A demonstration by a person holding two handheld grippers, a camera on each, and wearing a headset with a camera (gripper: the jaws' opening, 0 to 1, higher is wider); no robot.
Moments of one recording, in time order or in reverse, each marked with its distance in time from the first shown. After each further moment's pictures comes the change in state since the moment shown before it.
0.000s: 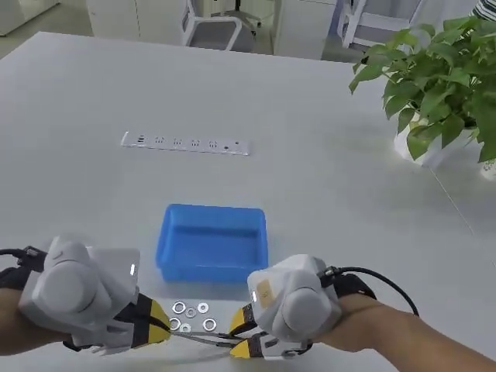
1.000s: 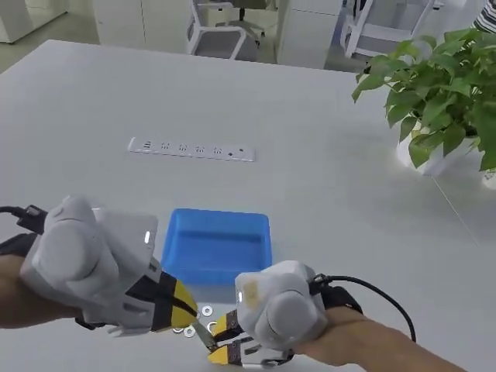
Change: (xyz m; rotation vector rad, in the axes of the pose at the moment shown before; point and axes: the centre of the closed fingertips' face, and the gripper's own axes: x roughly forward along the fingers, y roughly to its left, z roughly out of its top) left arm -0.032 -0.007 0.067 0.070 -0.099 -0.021; right arm 0.010 0.001 0.036 0.075 -0.090 -0.025
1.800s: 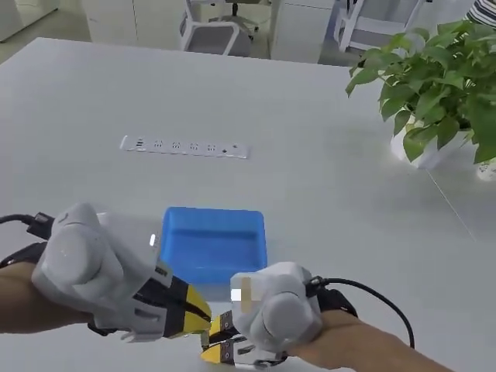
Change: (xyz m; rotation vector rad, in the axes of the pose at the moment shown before) left arm 0.023 -0.002 0.006 -0.017 -0.082 -0.055; right arm 0.000 0.001 0.000 0.029 -0.032 -0.018
